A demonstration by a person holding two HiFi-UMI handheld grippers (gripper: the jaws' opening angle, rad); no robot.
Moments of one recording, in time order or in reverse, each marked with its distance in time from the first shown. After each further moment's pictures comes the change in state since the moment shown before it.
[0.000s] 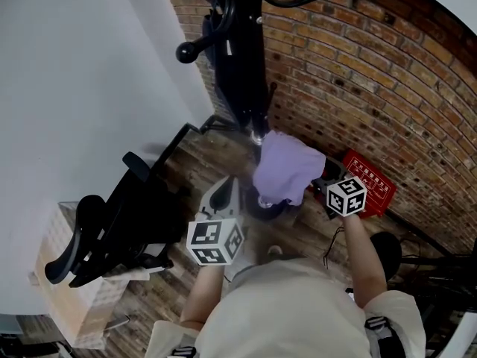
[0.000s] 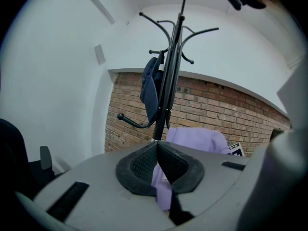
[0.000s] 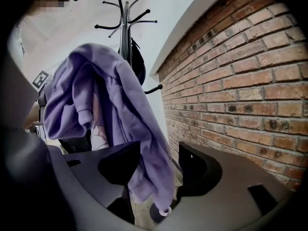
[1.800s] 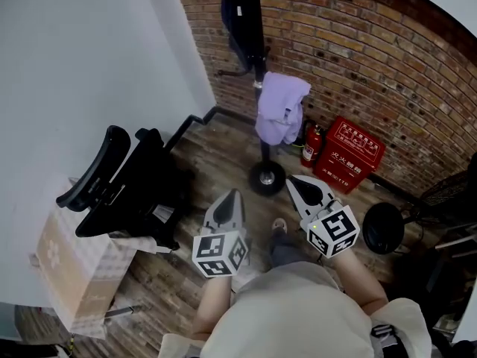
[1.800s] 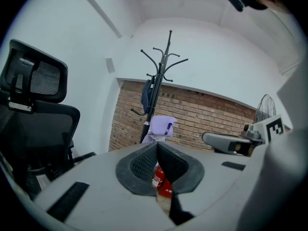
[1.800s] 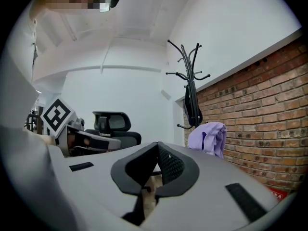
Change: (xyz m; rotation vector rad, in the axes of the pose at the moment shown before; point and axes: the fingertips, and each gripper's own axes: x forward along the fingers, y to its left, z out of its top) left arm -0.256 -0.051 -0.085 -0.036 -0.029 -0.010; right arm -0.219 0.317 0.026 -0.142 -0.232 0.037
